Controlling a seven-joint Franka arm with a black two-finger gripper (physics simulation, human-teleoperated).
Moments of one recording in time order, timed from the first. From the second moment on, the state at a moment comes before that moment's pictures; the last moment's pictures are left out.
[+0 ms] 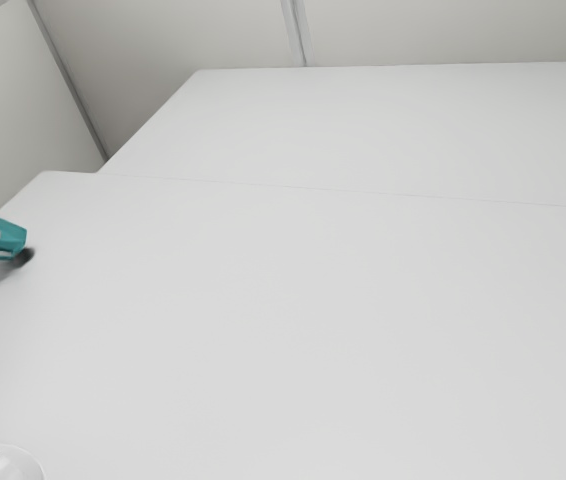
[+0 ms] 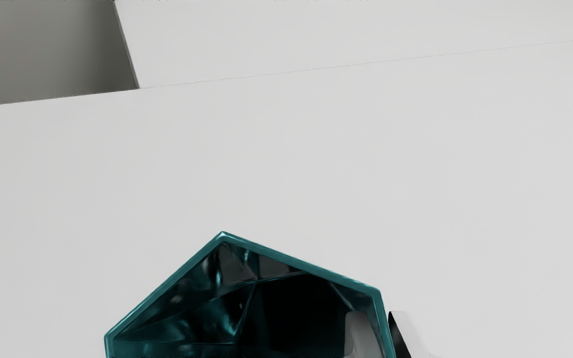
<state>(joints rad) 1.31 0.92 -0.49 -1.18 -0.75 2.06 1.72</state>
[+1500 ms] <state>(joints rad) 0.12 0.09 -0.12 -2.06 -0.05 2.13 0.51</state>
